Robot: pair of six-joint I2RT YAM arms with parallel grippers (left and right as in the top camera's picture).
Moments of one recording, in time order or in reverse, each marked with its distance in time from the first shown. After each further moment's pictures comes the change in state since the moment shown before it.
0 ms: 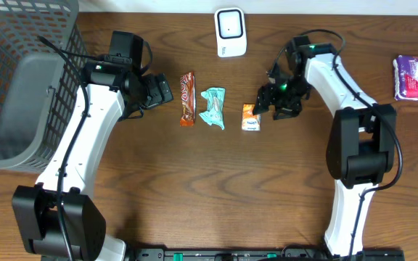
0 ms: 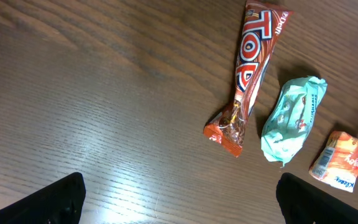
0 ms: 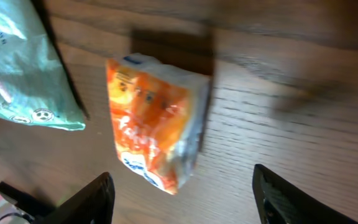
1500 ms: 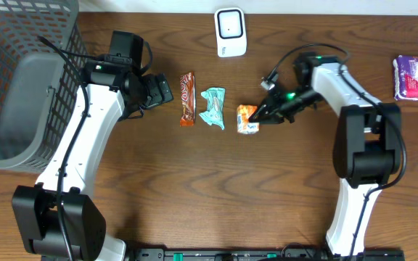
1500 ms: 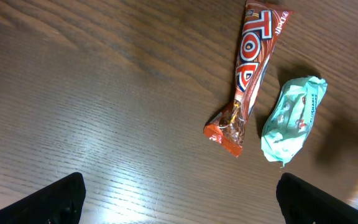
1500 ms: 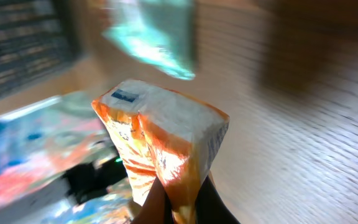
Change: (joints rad) left arm 0.000 0.000 0.000 0.000 0.000 0.000; right arm -0.082 -0.008 -0.140 -0.015 -0.523 -0.277
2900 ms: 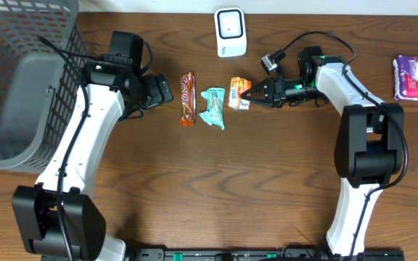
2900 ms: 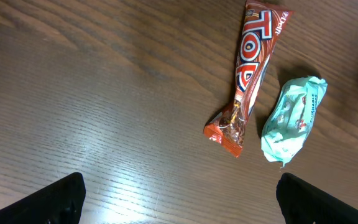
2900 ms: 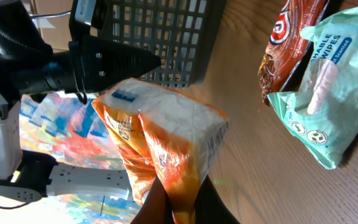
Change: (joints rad) left arm 0.000 0.000 0.000 0.000 0.000 0.000; right arm 0.004 0.000 0.000 0.158 -0.463 -0.119
